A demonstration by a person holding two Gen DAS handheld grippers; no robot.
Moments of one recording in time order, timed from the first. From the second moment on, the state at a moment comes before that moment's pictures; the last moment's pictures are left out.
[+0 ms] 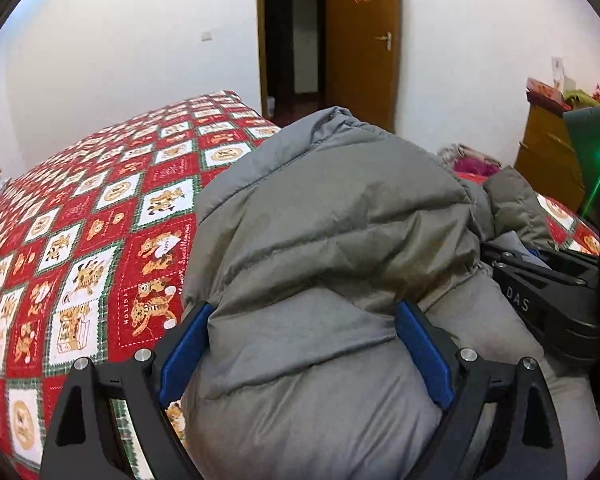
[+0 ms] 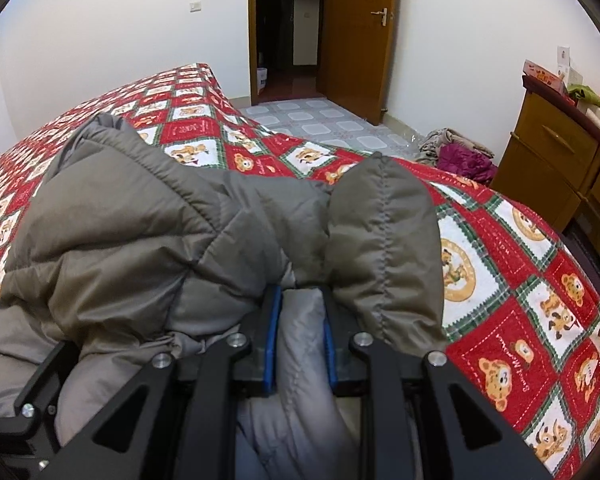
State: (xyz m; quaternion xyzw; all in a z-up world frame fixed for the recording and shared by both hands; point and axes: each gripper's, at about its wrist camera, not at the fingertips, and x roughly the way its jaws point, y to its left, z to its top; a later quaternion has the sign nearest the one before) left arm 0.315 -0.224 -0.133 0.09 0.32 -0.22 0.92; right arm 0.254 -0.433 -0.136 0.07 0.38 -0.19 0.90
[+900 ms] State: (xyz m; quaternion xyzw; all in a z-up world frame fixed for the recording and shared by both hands) left arm 0.270 -0.173 -0.077 0.12 0.34 -0.21 0.91; right arm 0.144 -0.391 -0.078 0.09 0.32 -0.13 0.93
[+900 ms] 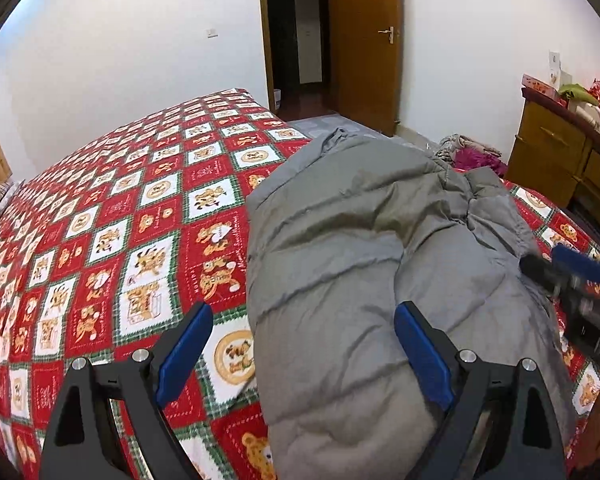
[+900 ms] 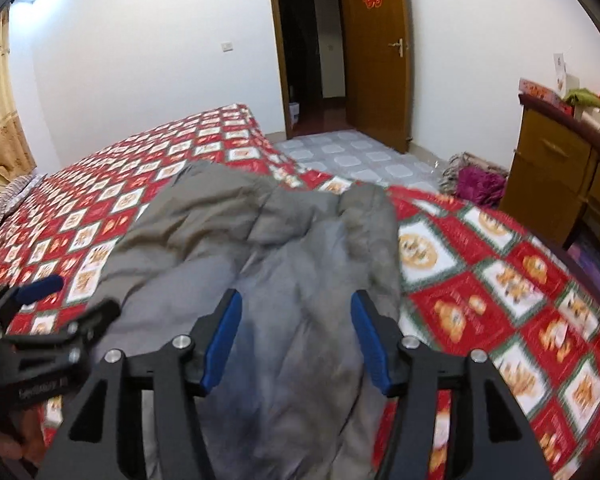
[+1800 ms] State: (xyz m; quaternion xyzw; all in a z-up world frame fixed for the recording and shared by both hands) left arm 0.125 -0.096 -0.047 0.11 0.31 -0.19 0.93; right arm 0.003 -0.325 -0.043 0.10 0.27 -0.14 0.95
